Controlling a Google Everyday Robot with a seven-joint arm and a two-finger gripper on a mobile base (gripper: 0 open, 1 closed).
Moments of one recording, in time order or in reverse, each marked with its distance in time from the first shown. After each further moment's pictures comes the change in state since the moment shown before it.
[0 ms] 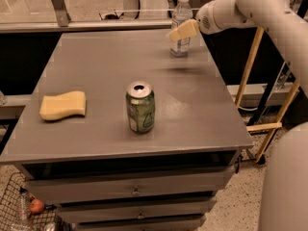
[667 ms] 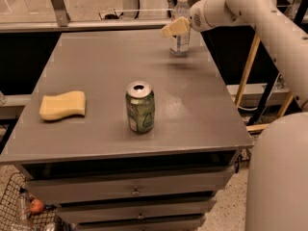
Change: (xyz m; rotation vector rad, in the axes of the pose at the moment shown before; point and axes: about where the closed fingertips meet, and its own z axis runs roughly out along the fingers) arm -0.016 0.009 0.026 -0.033 -0.025 0.016
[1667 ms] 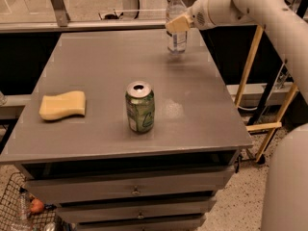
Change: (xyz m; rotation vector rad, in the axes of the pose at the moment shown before) arm -0.014 0.015 -0.020 -0.024 -0.044 -0.088
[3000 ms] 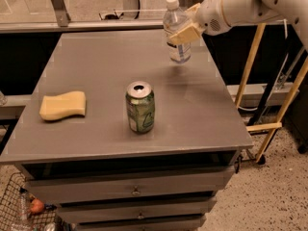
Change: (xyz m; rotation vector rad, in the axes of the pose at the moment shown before) arm 0.000 0.076 -0.064 -0.222 0.009 -0.306
